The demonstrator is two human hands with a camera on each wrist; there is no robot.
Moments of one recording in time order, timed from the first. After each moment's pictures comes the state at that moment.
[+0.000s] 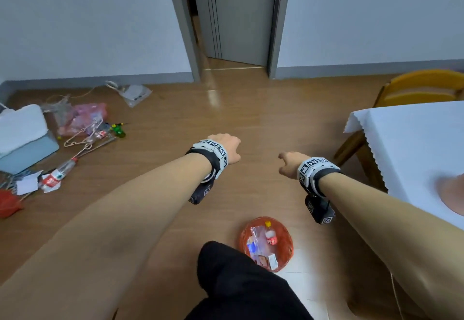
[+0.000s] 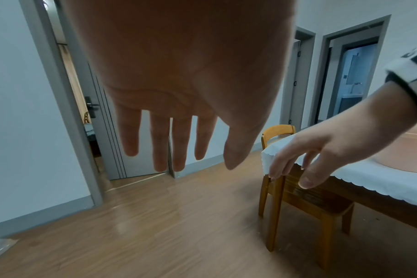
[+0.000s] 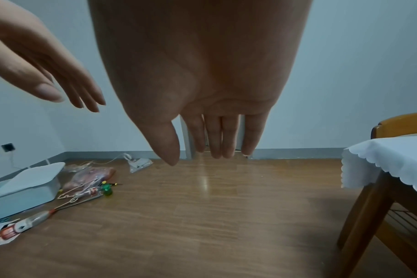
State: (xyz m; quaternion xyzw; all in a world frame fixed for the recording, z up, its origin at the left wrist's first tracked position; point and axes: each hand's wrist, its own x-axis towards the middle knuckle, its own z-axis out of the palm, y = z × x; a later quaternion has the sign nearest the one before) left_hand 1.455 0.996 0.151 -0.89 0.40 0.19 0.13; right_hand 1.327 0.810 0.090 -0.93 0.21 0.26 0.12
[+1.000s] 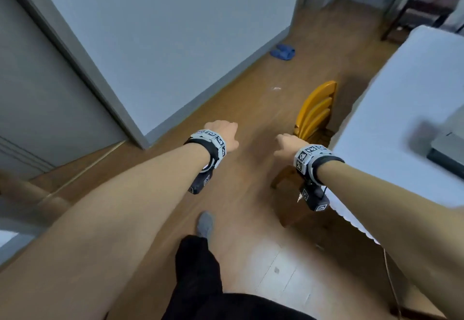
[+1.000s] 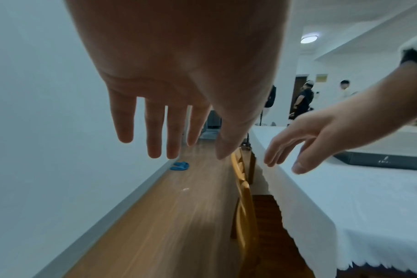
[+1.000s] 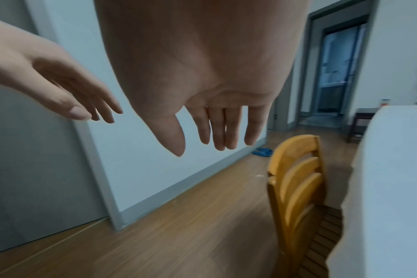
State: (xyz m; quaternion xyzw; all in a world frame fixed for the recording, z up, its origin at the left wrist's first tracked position) left_hand 1.806 0.304 0.144 -0.63 0.75 0.10 0.15; right_hand 1.587 0.289 0.113 -0.76 0.60 0.14 0.21
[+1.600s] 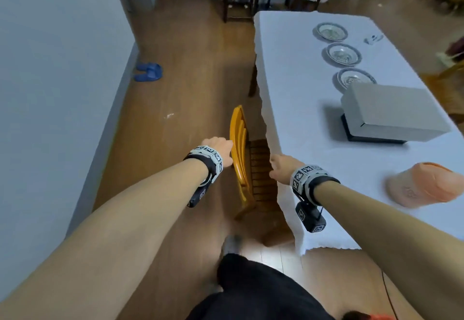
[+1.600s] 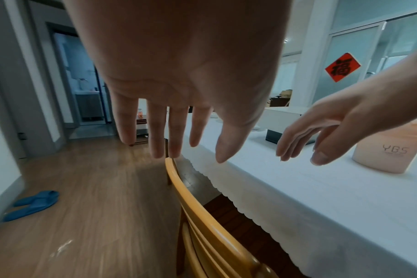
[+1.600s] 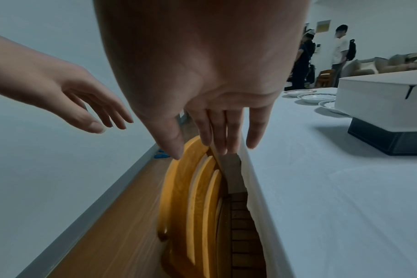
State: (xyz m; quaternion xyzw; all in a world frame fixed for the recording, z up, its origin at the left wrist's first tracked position) left_hand 1.637 -0.045 0.111 -0.31 0.93 0.05 0.19; right_hand 1.475 0.108 0.108 -0.47 0.83 0.07 0.30
